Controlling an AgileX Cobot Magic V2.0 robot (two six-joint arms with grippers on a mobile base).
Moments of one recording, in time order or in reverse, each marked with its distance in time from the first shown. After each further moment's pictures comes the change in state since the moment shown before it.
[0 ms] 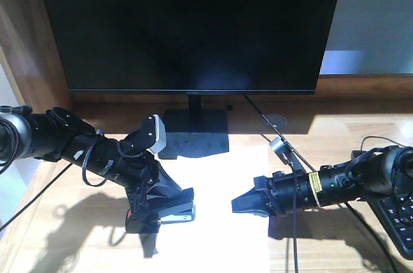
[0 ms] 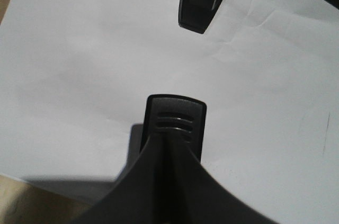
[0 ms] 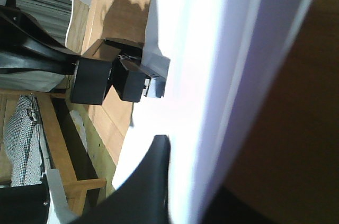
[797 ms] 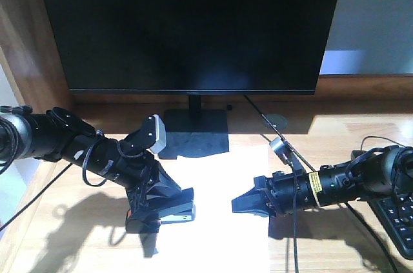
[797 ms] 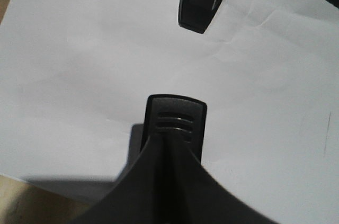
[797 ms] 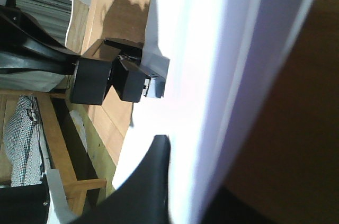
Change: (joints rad) left arm 0.000 0.002 0.000 0.000 -0.005 0.004; right arm 0.000 0.000 0.000 0.000 0.000 0.000
